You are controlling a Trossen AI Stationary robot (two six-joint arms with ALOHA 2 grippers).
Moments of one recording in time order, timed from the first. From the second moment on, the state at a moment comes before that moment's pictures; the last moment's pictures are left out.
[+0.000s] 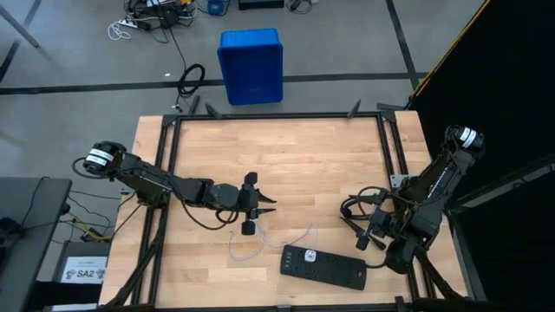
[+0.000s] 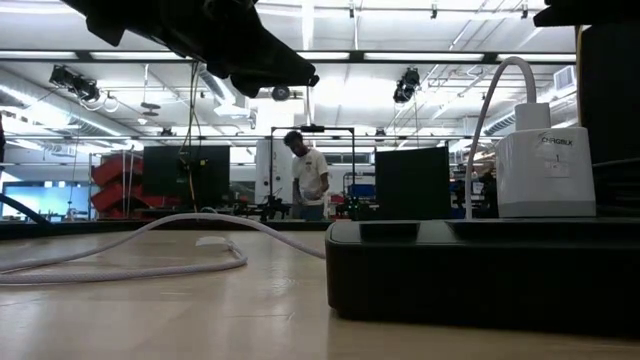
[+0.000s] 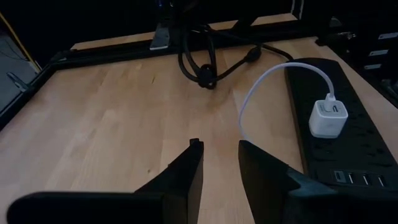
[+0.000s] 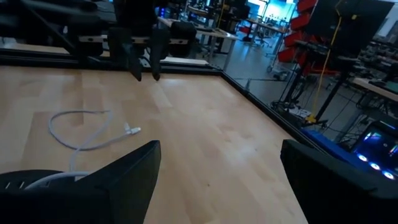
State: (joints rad) left arm -0.24 1.42 0.73 0.35 -0.24 0.01; right arm 0.99 1.28 0.82 -0.76 1.39 1.02
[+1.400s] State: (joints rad) left arm -0.36 1.98 1.06 0.62 -0.08 -0.12; right arm 0.92 1.77 0.82 -0.11 0.62 1.01
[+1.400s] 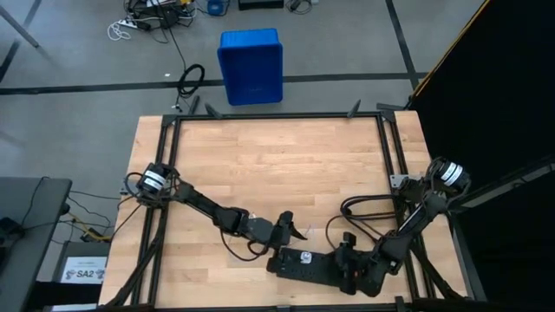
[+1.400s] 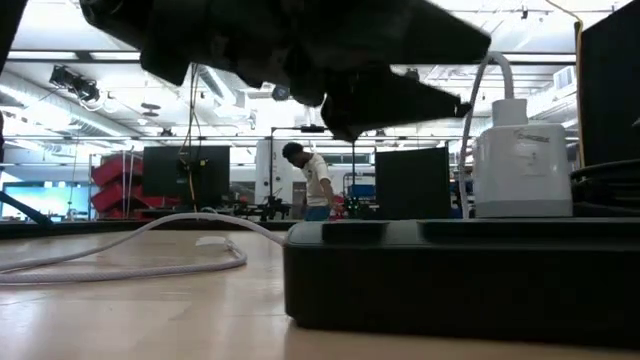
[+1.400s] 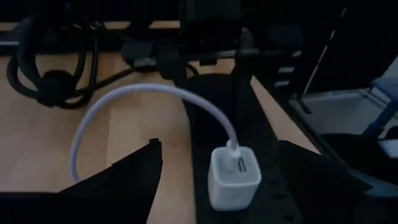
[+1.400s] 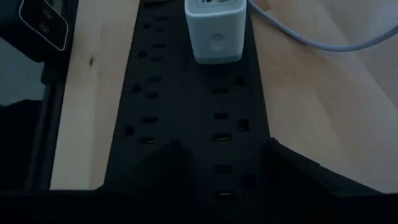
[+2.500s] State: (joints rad) left arm -0.37 2.13 1.09 0.67 -0.13 -0.14; right arm 0.83 1.78 0.82 -0.09 0.60 0.91
